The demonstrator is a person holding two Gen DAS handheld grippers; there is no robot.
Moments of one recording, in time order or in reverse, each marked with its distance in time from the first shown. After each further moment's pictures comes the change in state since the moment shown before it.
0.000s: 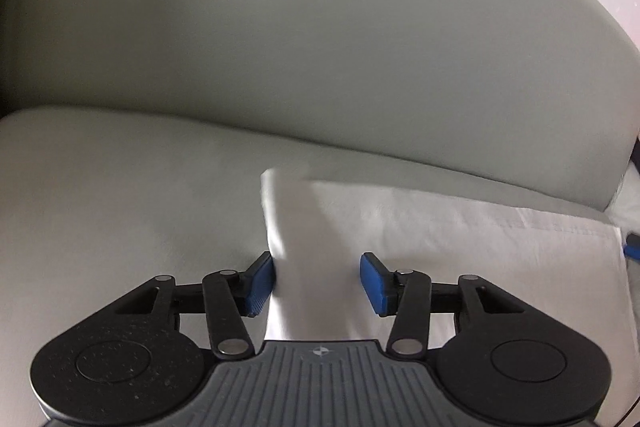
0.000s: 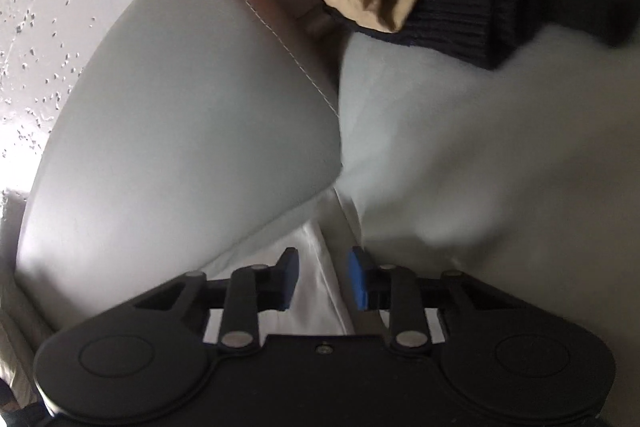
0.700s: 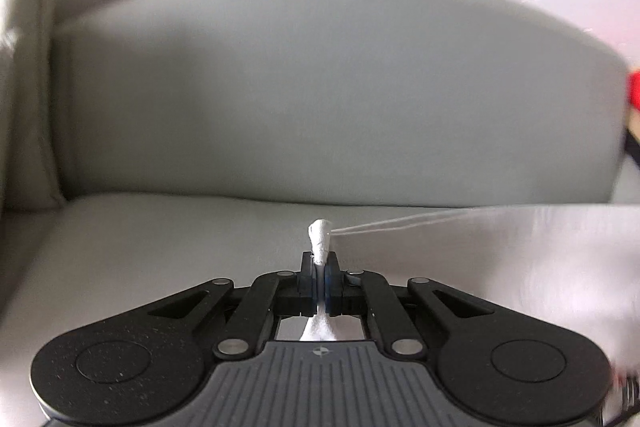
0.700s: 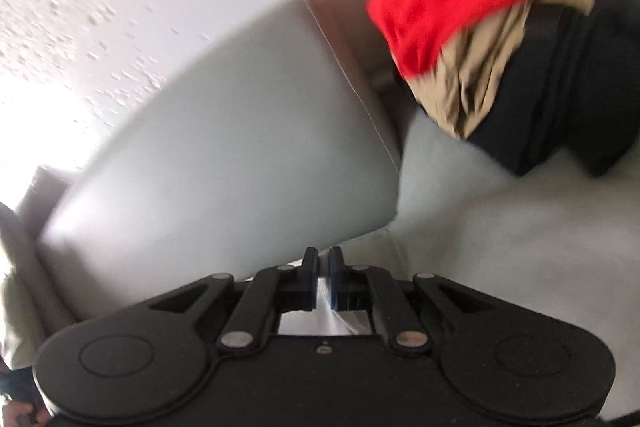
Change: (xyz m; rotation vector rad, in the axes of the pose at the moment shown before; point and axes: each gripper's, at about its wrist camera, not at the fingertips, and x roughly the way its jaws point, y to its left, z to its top) left arm -0.121 -0.041 -0.013 0.120 -0.168 0.159; right arm -0.114 0.061 -0.021 -0.135 -0.079 0.015
